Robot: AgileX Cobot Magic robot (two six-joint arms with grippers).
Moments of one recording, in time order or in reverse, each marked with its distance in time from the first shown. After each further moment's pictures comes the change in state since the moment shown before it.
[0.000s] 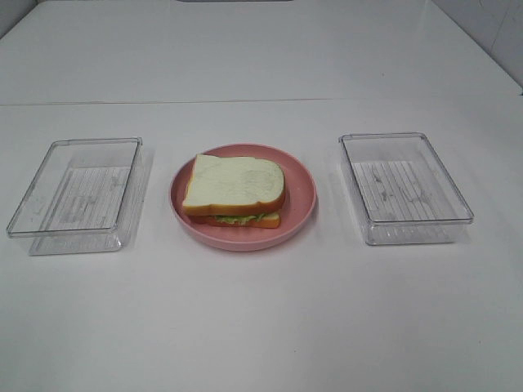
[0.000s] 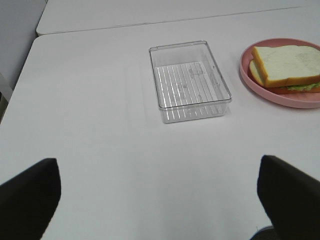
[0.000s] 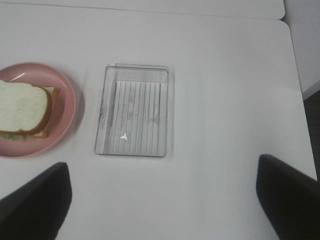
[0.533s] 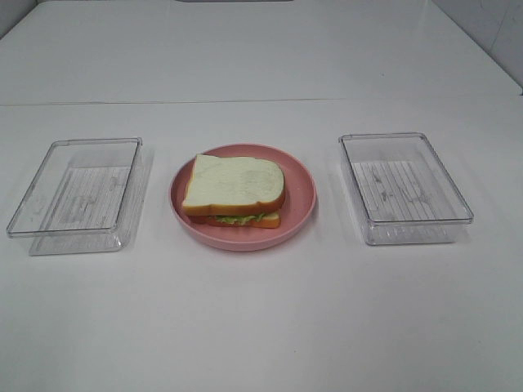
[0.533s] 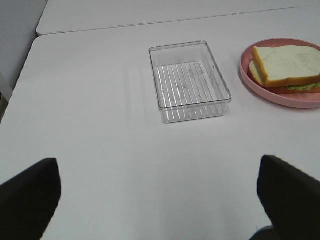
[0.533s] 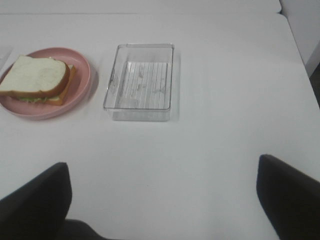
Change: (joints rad) left arm 0.000 0.000 0.000 0.000 0.000 0.000; right arm 0.000 -0.713 0.509 0.042 0.002 -0.004
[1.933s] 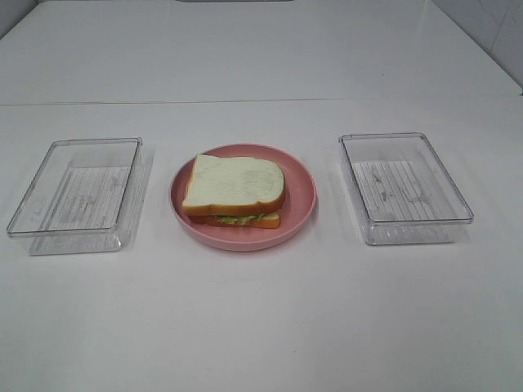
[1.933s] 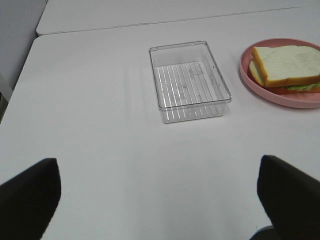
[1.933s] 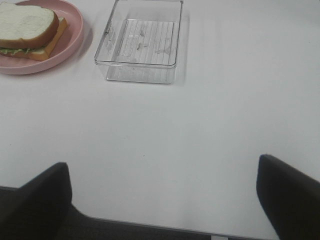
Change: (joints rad) left arm 0.000 0.000 0.000 0.000 0.000 0.000; right arm 0.000 -0.304 0.393 0.016 -0.100 -0.036
